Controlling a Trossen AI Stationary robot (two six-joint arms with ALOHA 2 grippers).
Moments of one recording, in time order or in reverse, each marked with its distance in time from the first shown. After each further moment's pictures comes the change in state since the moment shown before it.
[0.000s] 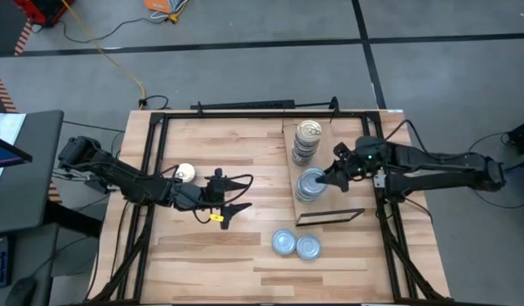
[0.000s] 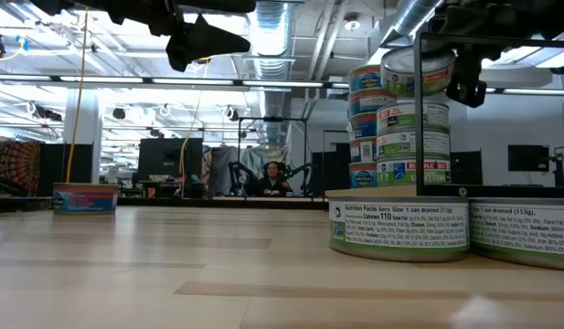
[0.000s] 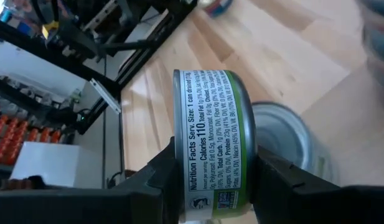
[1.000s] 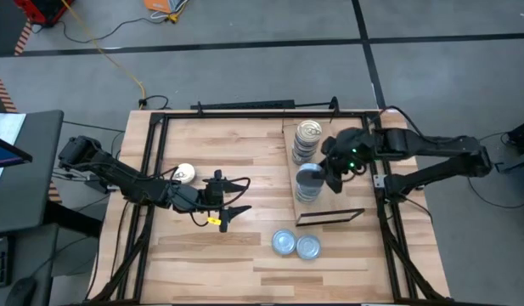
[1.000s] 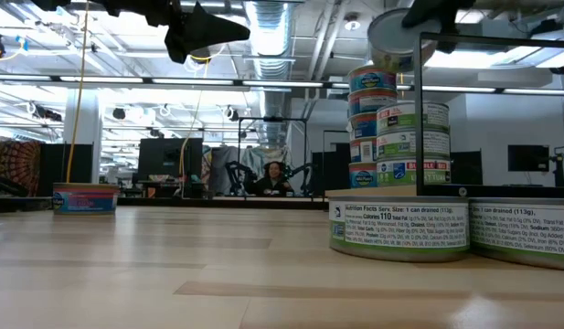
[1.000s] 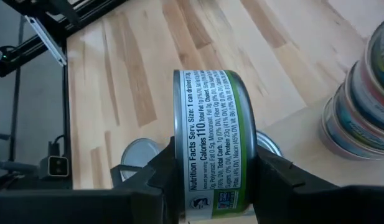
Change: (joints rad) left arm -0.031 0.000 0.000 0.043 -0.017 0.036; right arm 0.127 0.326 0.535 -0.494 0.191 -0.281
